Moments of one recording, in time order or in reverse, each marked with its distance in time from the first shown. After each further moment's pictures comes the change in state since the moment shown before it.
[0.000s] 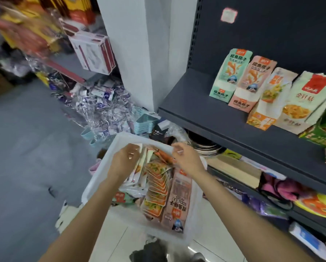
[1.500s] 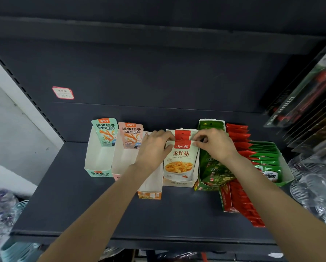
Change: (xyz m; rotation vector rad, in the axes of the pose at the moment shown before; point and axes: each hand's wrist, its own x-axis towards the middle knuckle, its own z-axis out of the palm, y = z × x) left_hand 0.133 0.426 0.283 0.298 -0.254 0.982; right_hand 0.081 0.156 -0.438 -0.429 0.489 0.097
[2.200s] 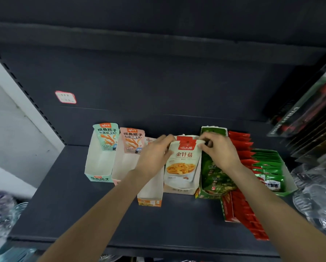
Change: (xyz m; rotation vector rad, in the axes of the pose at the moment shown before) left_hand 0.003 -0.003 -0.003 -0.085 -0.012 0.019; right_hand 0.002 0.003 0.000 0.041 0.123 -0.039
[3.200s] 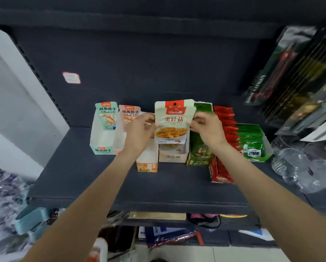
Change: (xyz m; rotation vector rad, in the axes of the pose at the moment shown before) left_hand -0.067 0.040 -0.032 -0.347 0.247 -0.177; right_hand -0.068 -0.030 -0.010 0.554 0.132 0.117
